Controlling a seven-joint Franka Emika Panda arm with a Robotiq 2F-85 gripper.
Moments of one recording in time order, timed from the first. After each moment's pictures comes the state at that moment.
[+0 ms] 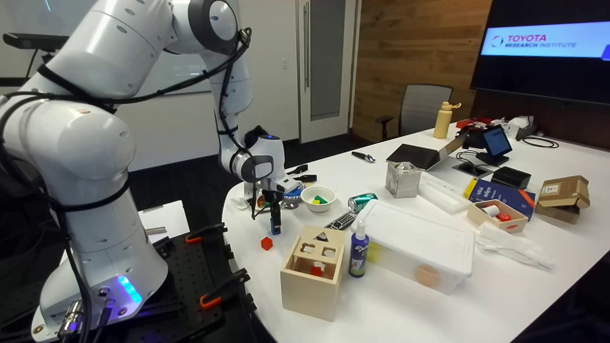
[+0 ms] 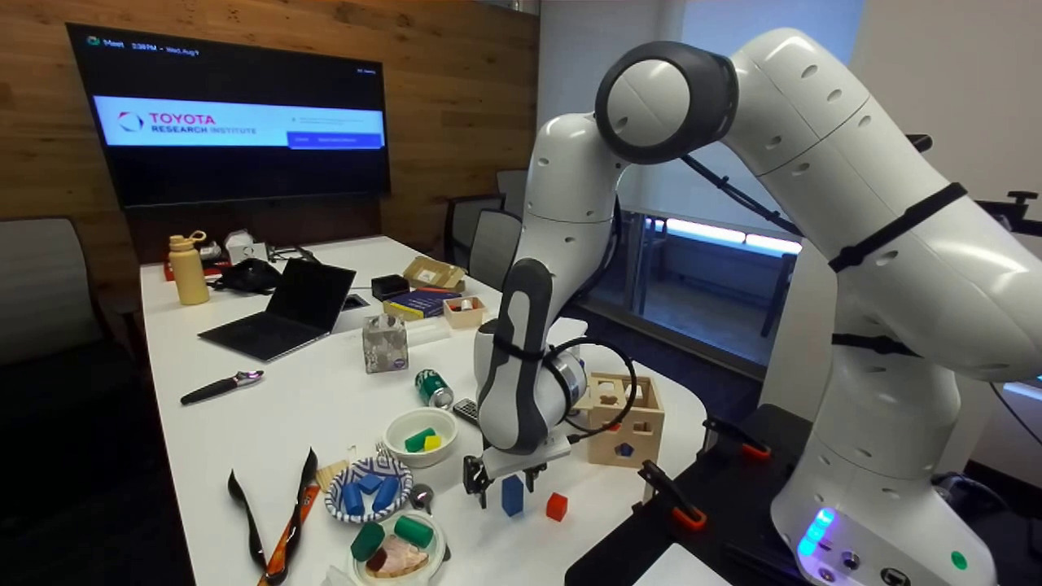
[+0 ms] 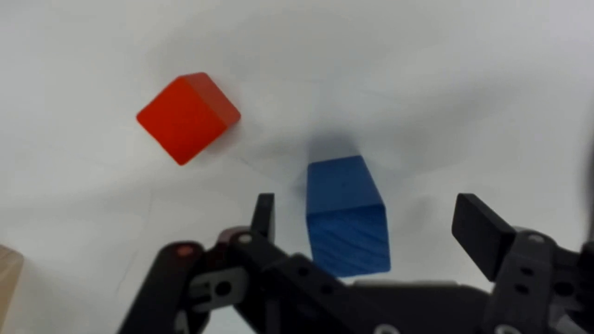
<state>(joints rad) 0.56 0.80 -0.09 -2.29 0.26 3.05 0.55</state>
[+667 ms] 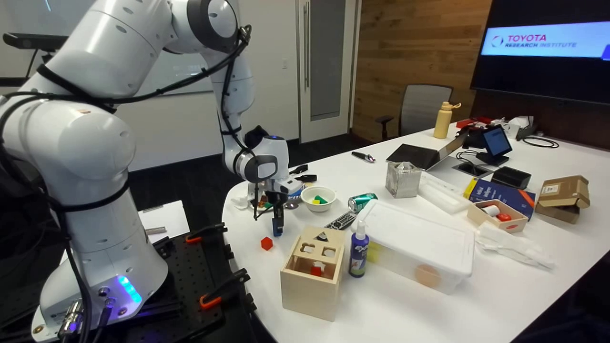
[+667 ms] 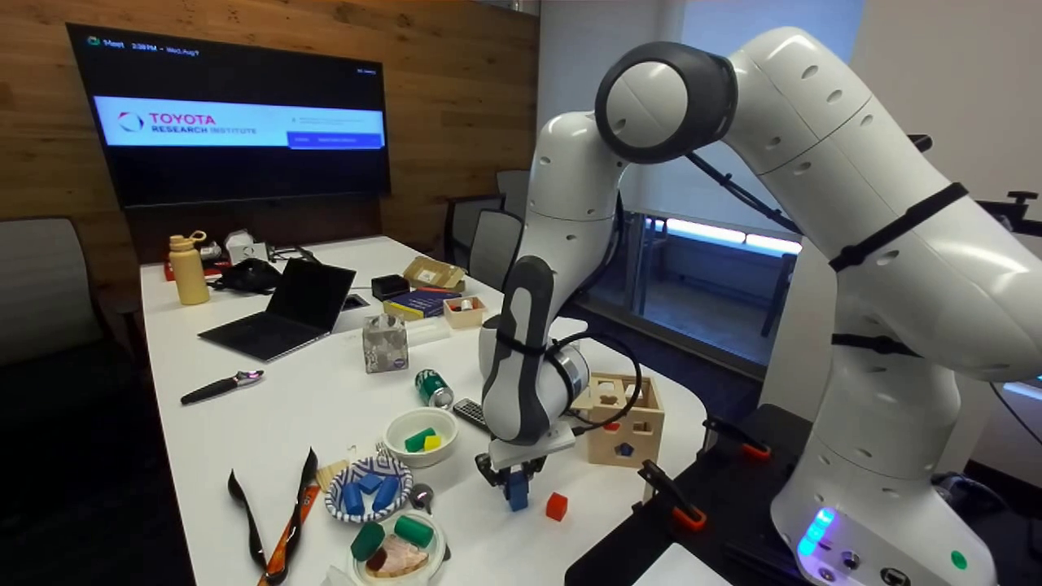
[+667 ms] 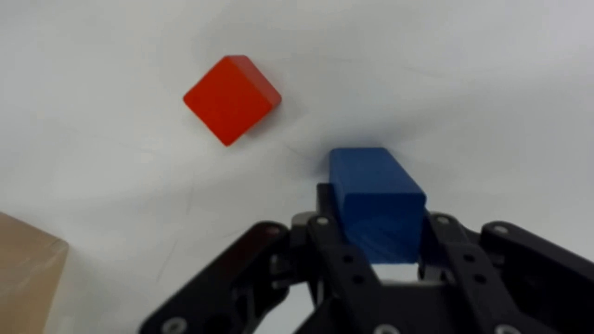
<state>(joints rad) 0.57 0.79 -0.13 -2.29 0.26 3.02 0.56</state>
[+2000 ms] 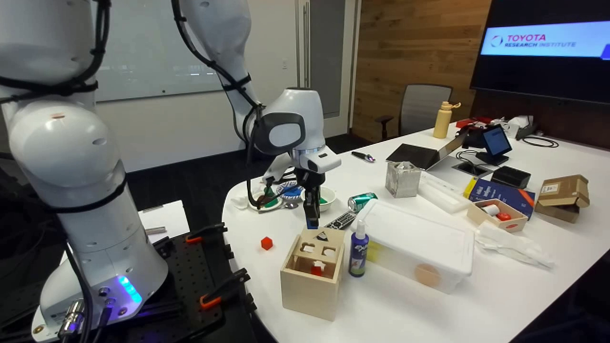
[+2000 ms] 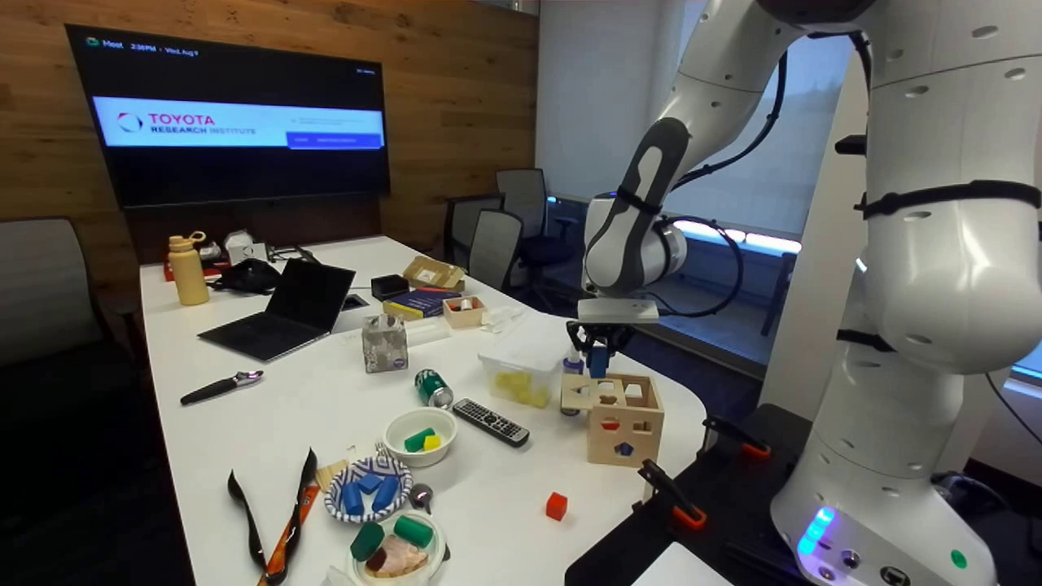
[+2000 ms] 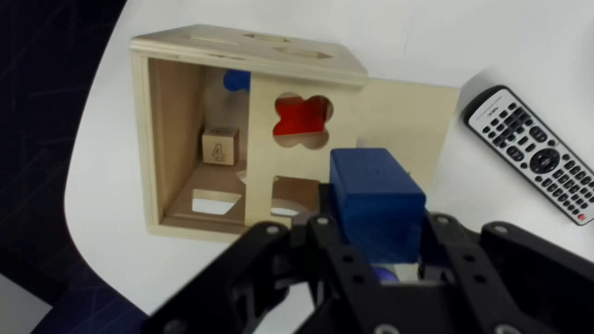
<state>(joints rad) 0.29 0.20 -0.39 -2.64 -0.07 2.91 0.67</state>
